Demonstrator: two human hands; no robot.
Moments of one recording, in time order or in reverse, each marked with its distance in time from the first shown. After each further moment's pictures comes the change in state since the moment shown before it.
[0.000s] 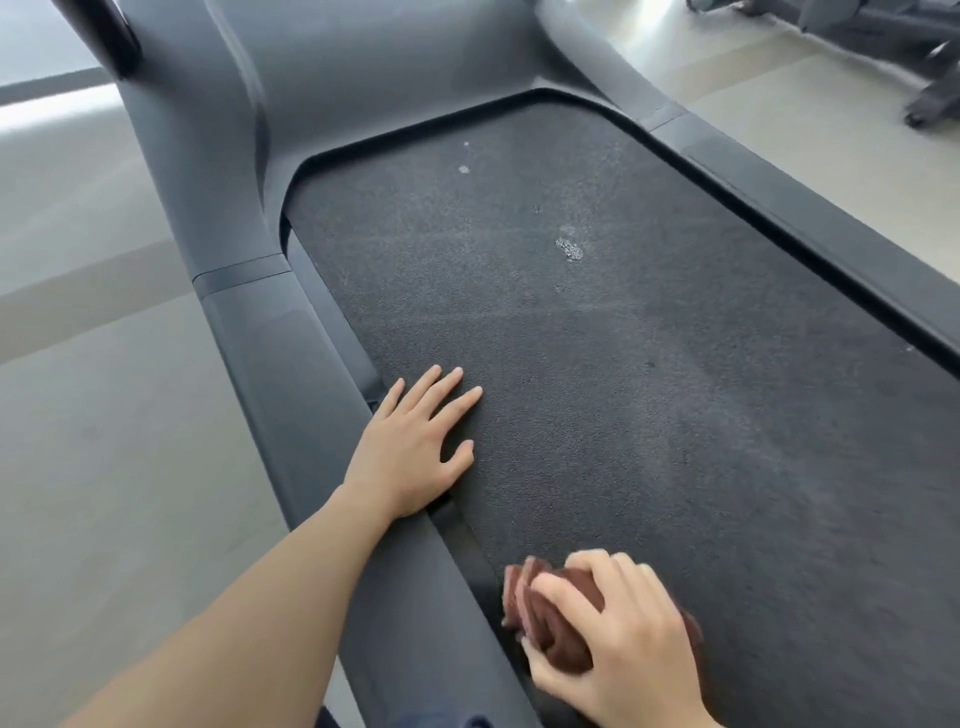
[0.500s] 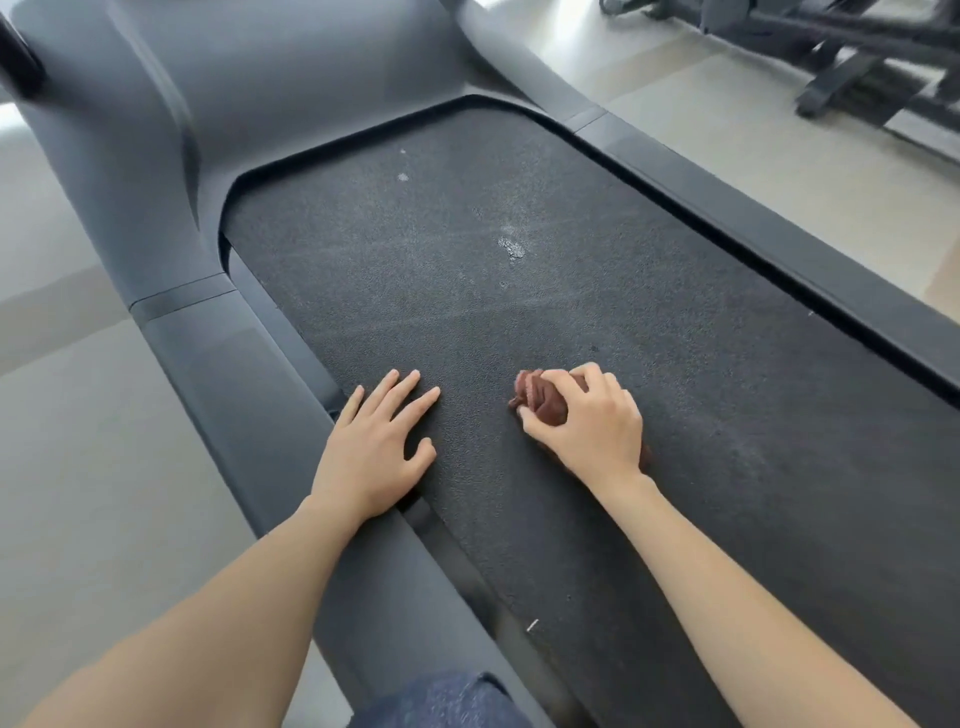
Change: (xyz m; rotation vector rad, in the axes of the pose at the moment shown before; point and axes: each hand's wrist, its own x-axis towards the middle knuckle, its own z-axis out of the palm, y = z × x) left_hand -0.001 0.000 -0.004 -0.080 0.009 0.001; right_hand 0.114 0.067 0.015 -0.223 0.038 0.377
